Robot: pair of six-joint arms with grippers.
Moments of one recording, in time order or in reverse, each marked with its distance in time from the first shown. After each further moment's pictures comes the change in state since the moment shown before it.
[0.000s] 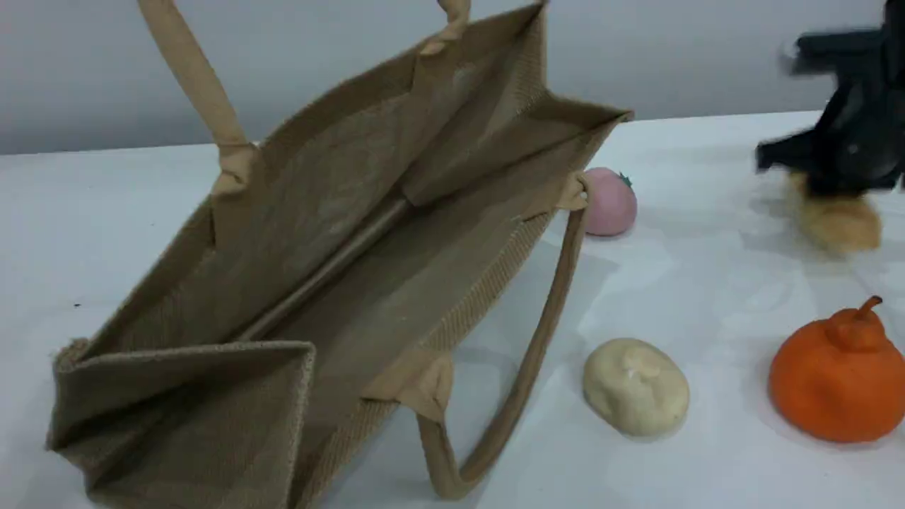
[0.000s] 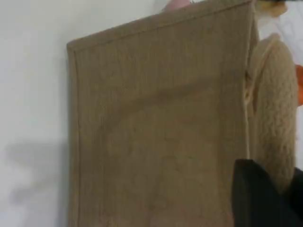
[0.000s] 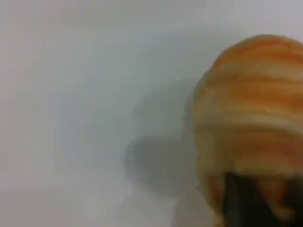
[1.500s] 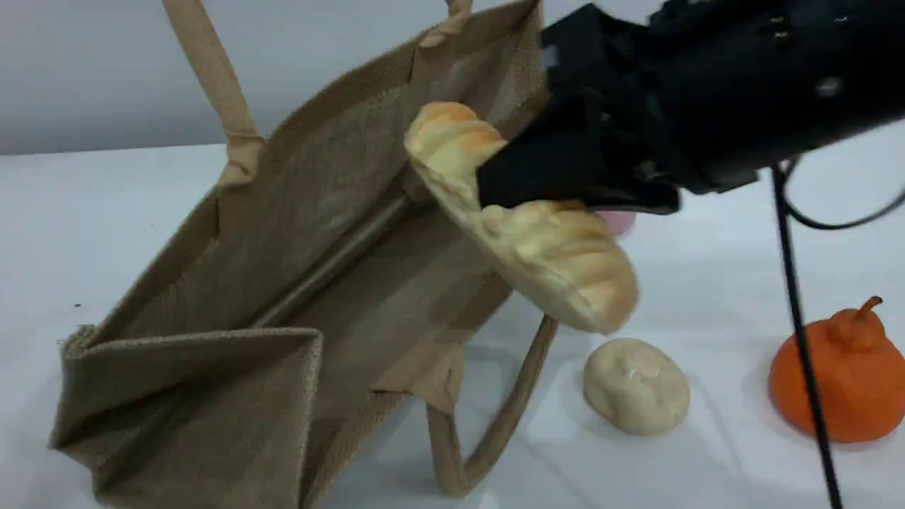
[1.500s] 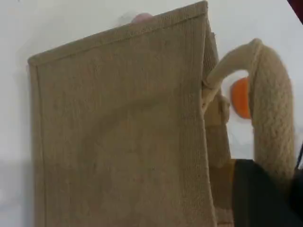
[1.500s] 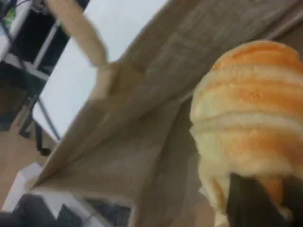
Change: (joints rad) left arm 0.000 -0.007 0.000 -0.103 0.006 0.026; right arm 0.452 -0.633 0.541 -0.013 0.819 0.247
